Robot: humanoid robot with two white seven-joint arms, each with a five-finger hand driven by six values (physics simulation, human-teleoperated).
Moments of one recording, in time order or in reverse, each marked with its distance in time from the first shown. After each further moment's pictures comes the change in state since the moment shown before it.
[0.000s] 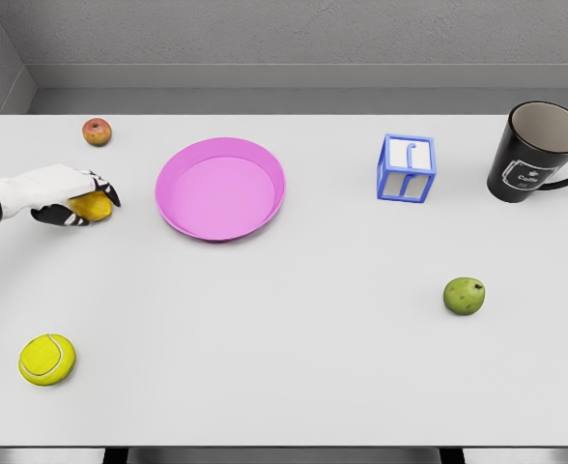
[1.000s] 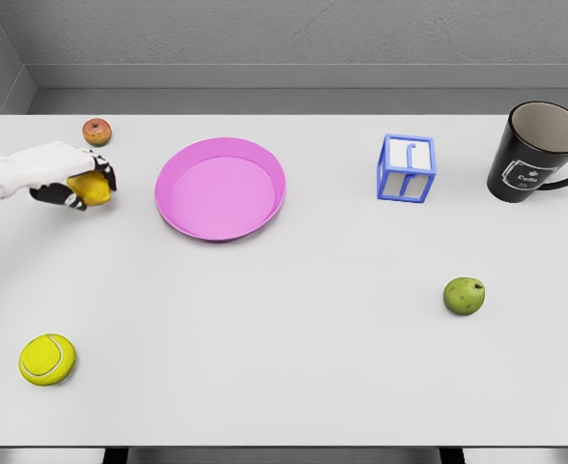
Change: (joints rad) left arm -0.048 -0.005 0.008 -0.018 0.006 -0.003 -0.002; right arm 0.000 0.000 0.000 0.000 0.000 0.000 0.000
